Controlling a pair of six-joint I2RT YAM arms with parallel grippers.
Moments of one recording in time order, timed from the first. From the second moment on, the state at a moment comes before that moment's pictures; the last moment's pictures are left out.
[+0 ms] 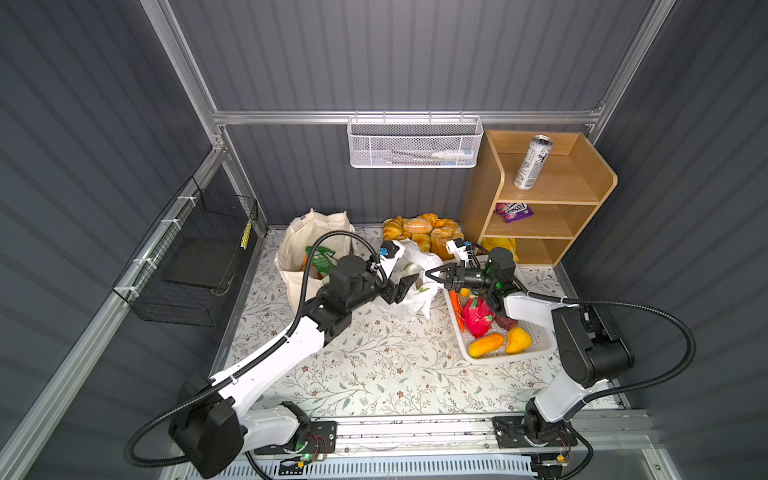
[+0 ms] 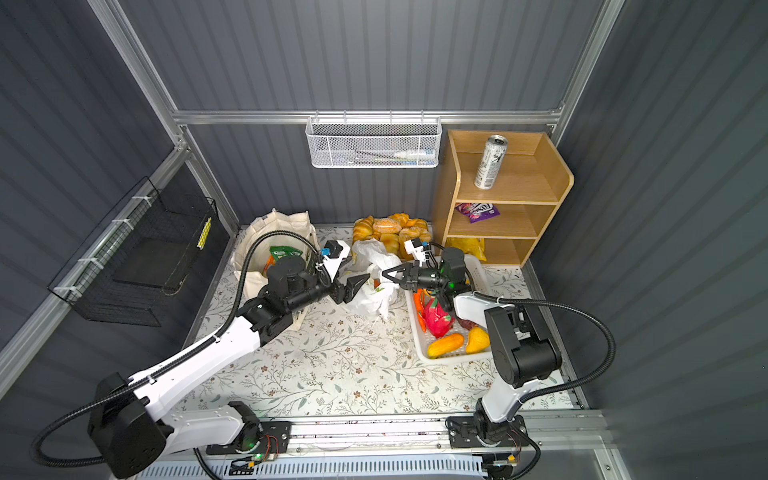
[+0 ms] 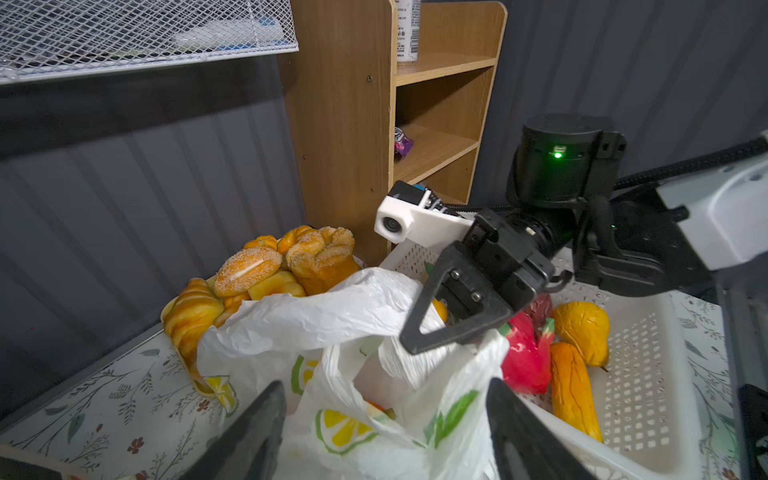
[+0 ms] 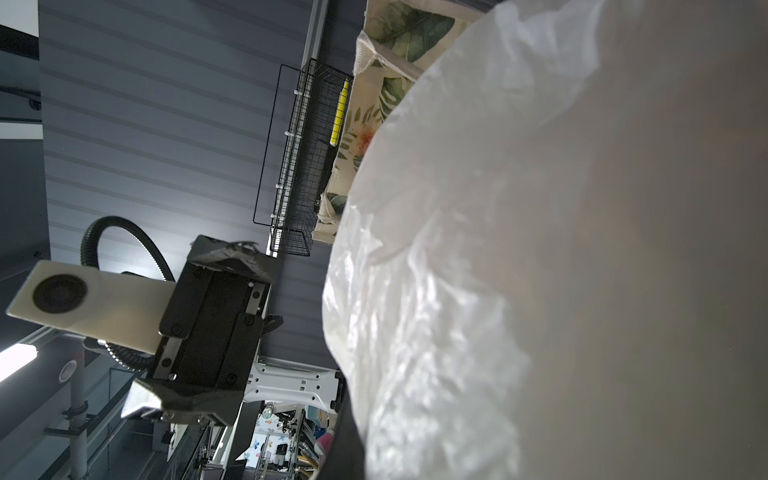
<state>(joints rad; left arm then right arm) -0.69 1.30 1.00 0.09 0.21 0.07 0.28 1.69 0.84 0.79 -1.15 1.17</state>
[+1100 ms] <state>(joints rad) -0.55 1.66 0.86 0.74 0.61 -0.48 0.28 1.66 0.82 0.91 -1.22 1.17</state>
